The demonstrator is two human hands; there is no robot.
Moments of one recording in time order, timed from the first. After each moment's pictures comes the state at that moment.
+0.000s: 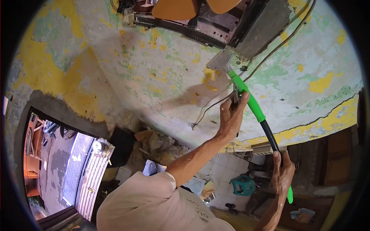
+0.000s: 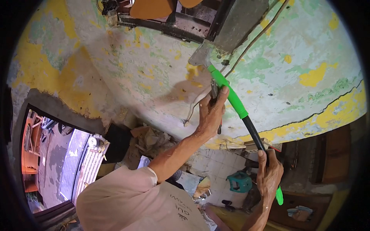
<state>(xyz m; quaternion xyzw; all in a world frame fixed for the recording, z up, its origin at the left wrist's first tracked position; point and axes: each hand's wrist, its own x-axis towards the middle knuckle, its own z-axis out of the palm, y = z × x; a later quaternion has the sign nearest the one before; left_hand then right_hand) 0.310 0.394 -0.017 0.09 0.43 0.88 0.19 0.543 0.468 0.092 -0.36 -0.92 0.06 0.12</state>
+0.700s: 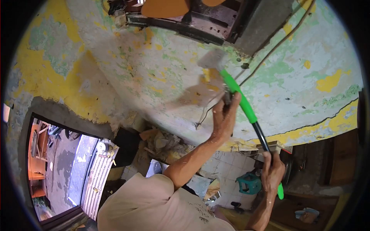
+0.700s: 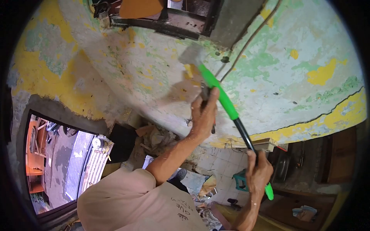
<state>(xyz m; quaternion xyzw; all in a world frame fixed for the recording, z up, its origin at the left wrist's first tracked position) 0.298 0.398 -0.048 0.08 0.49 0.86 0.12 0.526 0.479 0.024 -0.33 -0.92 0.12 0.17</state>
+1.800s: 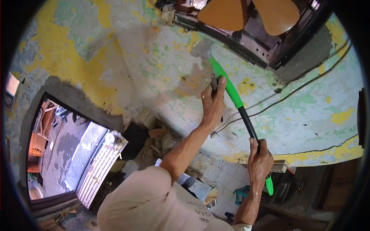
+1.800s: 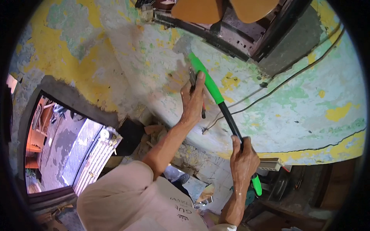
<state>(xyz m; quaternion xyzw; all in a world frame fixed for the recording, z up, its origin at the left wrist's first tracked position) 0.197 0.292 -0.050 0.02 0.48 0.87 0.06 0.401 0.402 -0.003 -0.26 -0.95 0.09 0.17</state>
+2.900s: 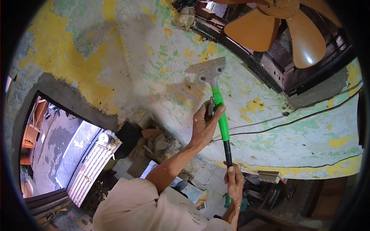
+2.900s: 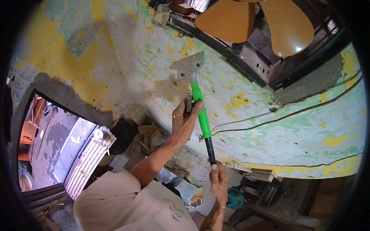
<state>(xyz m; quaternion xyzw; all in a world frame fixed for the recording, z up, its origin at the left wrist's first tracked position) 0.196 0.235 -0.063 0.04 0.52 0.85 0.06 0.416 0.361 -0.066 -0.25 -0.80 0.54 0.01</state>
